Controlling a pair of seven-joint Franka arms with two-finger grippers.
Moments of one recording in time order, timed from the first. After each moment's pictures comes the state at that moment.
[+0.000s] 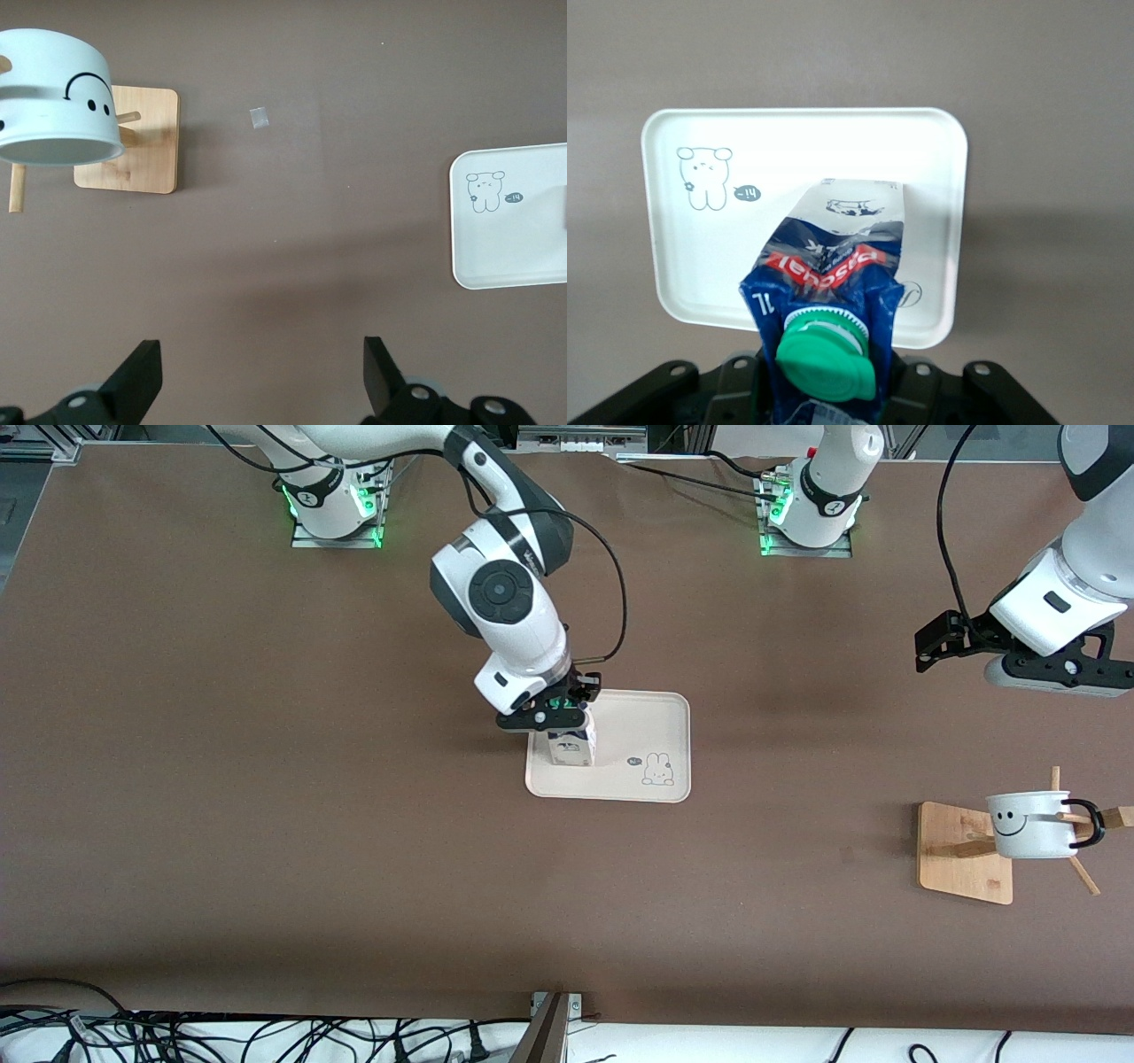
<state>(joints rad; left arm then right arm) -0.03 -0.01 -0.04 -1.72 0.02 1.71 0.03 0.71 0.63 0.06 -1.42 0.13 2.13 0.71</state>
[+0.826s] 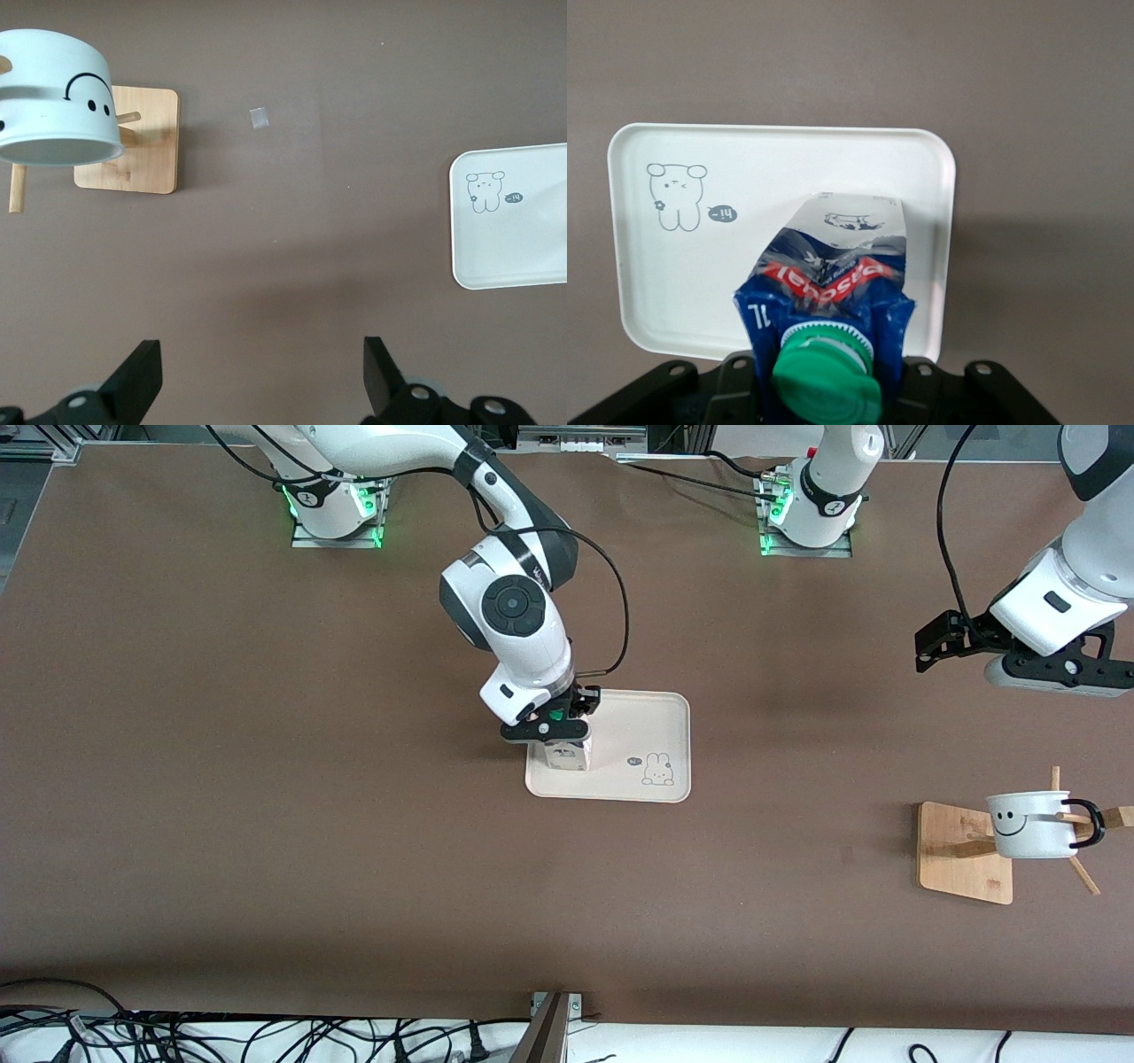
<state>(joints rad) -0.03 -0.01 -0.04 -1.72 0.02 1.71 0.03 0.71 0.66 0.04 -1.40 0.07 2.13 0.71</state>
